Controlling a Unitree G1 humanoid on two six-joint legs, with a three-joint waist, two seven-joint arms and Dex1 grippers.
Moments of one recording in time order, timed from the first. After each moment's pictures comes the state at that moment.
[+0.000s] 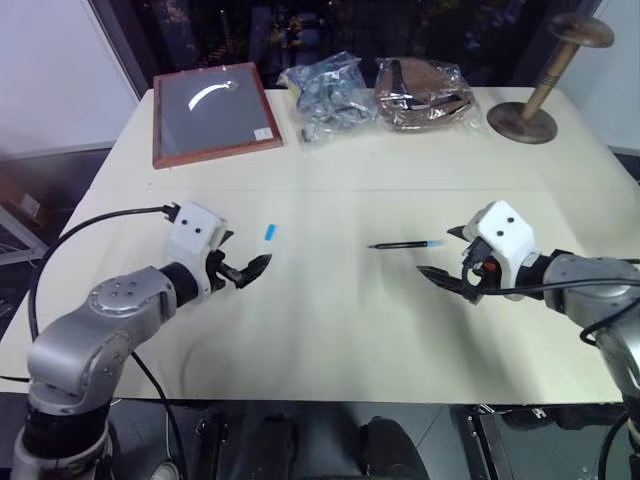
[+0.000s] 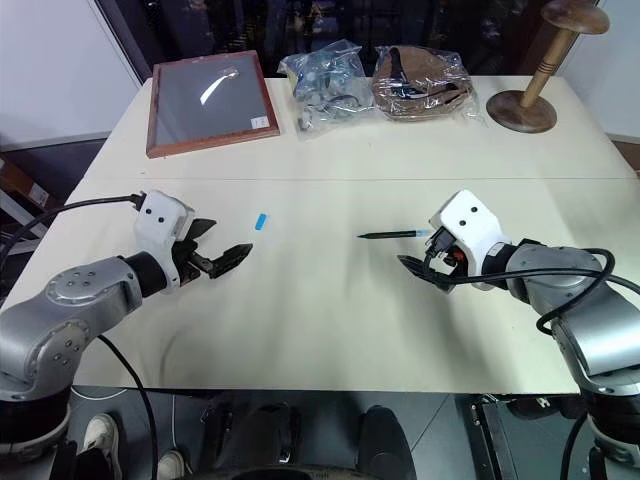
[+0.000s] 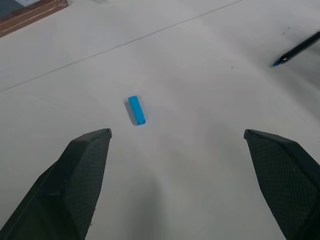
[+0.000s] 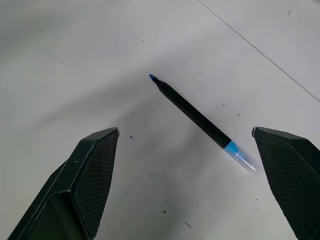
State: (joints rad) left arm -0.25 0.62 0.15 -0.64 -0.62 1.06 -0.32; right arm -0.24 -0.90 -0.13 -0.56 0.41 0.91 0.67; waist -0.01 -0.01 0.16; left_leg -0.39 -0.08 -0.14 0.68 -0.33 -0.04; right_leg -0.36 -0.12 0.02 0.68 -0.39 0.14
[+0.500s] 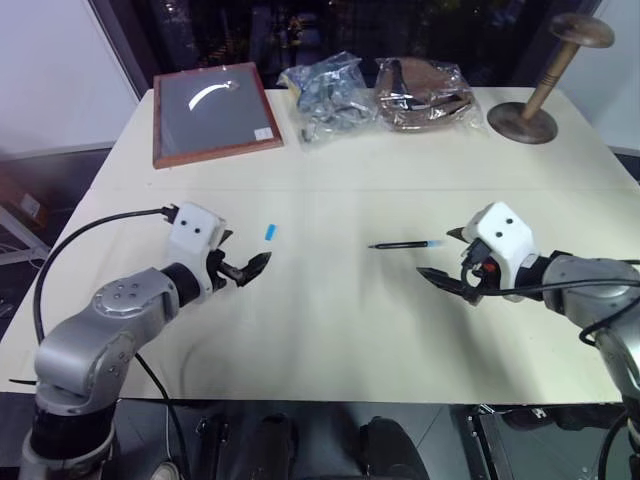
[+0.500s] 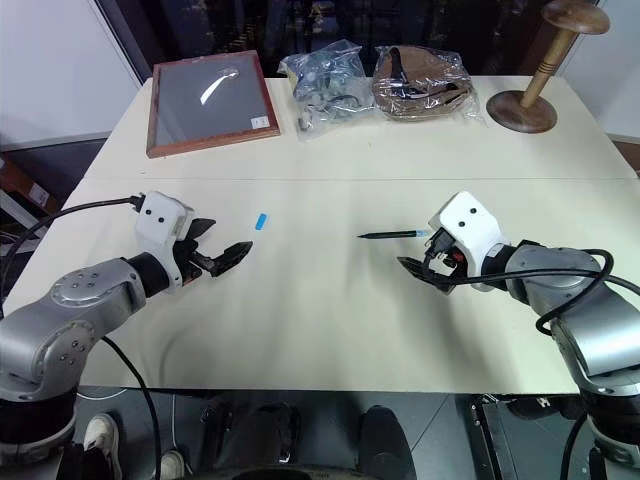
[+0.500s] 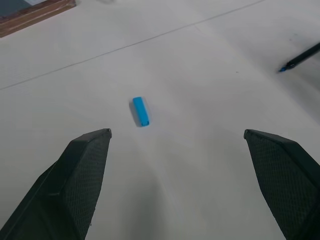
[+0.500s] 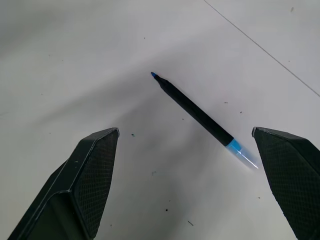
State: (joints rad) left arm -0.25 0.59 0.15 -0.63 -0.60 1.04 -0.30; right arm -0.24 -0.90 -0.13 -0.56 0.41 0.92 0.66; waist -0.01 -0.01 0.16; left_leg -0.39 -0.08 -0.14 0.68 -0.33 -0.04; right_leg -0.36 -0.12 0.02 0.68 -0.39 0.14
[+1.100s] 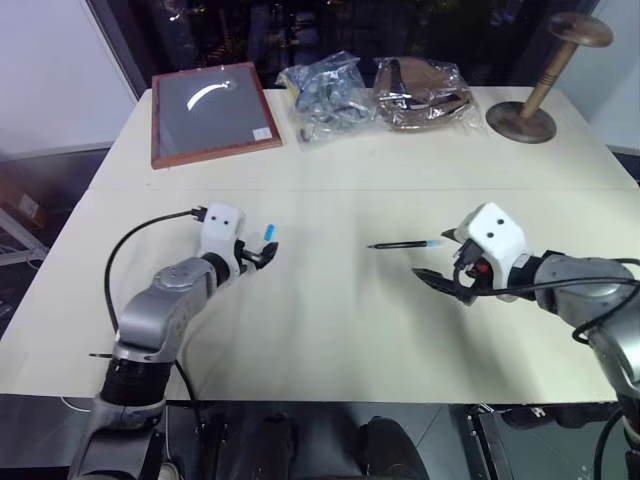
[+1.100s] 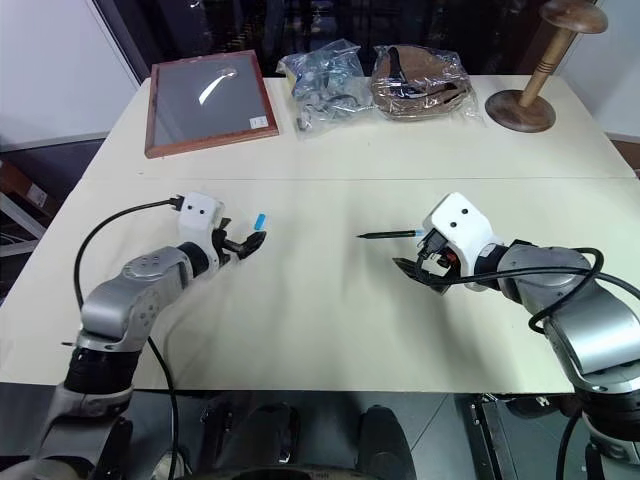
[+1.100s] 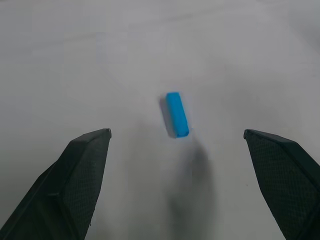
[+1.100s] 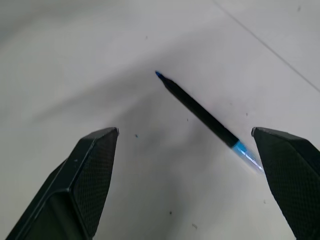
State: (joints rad) left arm -0.40 0.40 -0.03 -0.17 -0.35 0.80 -0.25; right arm -0.27 -0.90 -0.09 -0.59 0.41 0.95 0.64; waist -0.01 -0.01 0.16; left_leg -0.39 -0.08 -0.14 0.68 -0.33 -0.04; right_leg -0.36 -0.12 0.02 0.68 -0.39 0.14
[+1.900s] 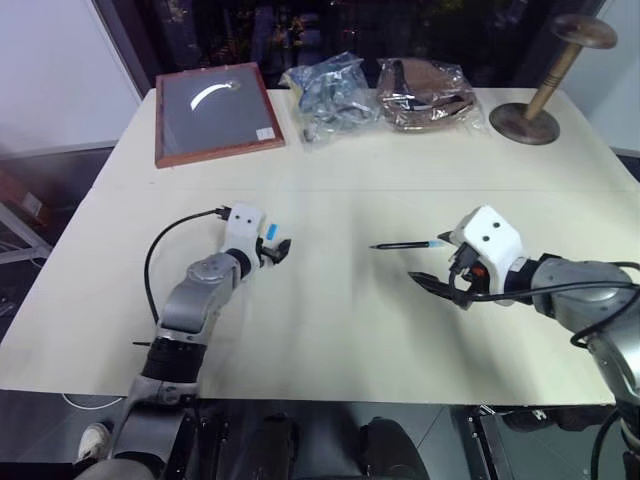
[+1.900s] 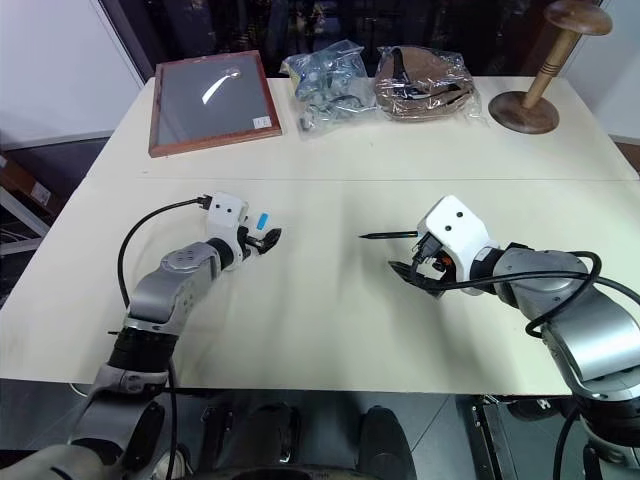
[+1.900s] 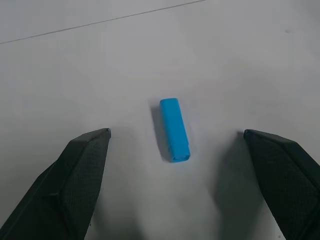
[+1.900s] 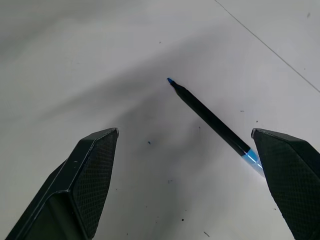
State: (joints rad) left arm -0.49 0.28 -0.06 0.05 -0.20 0.66 -0.26; right arm -0.26 -0.89 -0.09 -0.64 0.42 1.00 0.62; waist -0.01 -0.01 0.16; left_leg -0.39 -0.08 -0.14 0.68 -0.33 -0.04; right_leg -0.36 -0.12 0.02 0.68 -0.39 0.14
